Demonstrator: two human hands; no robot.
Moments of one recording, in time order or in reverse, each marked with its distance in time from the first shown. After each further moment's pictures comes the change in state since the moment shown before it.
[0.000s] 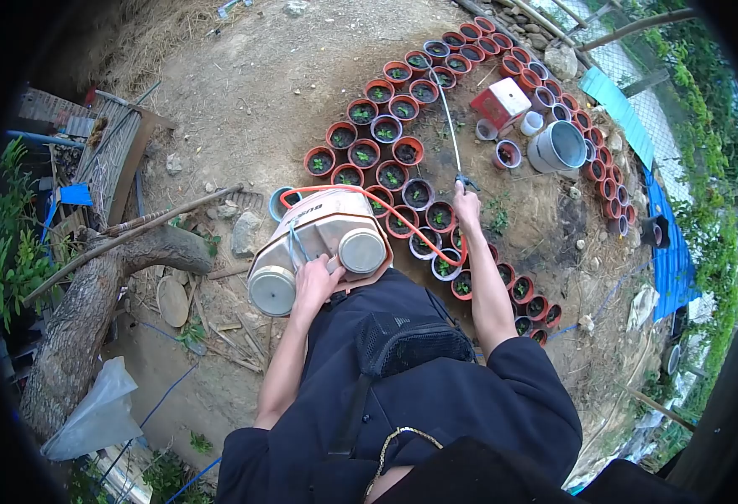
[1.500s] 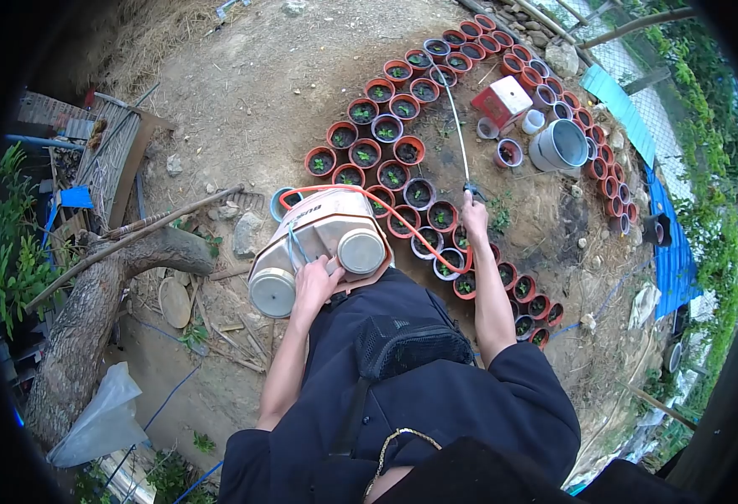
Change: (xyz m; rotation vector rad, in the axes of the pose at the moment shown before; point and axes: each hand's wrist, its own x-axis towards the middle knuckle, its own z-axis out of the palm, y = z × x) left_hand 0.005 -0.005 -0.002 -0.011 0.005 0.002; right_hand -0.014 0.023 -0.013 0.137 -0.022 0.031
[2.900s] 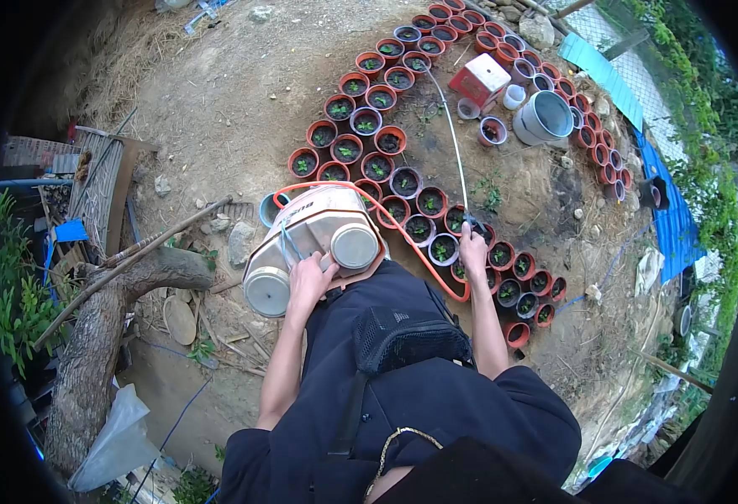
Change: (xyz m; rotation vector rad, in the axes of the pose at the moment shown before) left_hand 0.008 0.011 0.002 0.048 -0.042 0.053; right_hand -0.094 0.090 -0.029 0.018 0.126 -0.058
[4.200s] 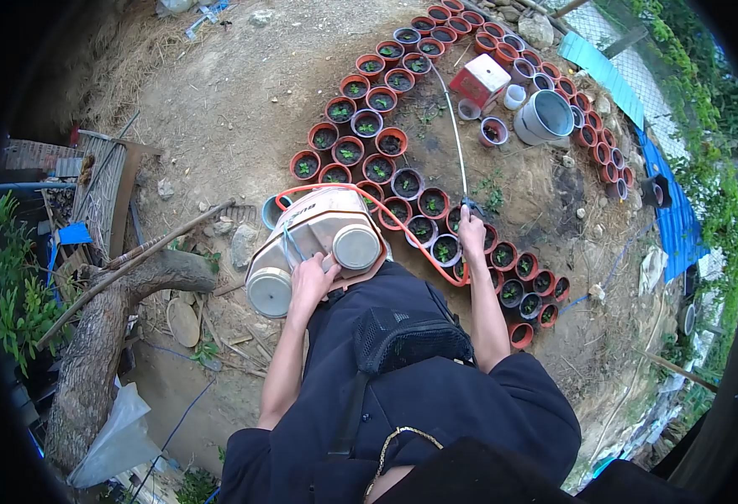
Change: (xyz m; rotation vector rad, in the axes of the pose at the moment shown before) left_hand -0.001 0.003 0.001 0.006 -0.002 0.017; right_hand 0.029 -0.033 0.008 -0.052 0.033 0.030
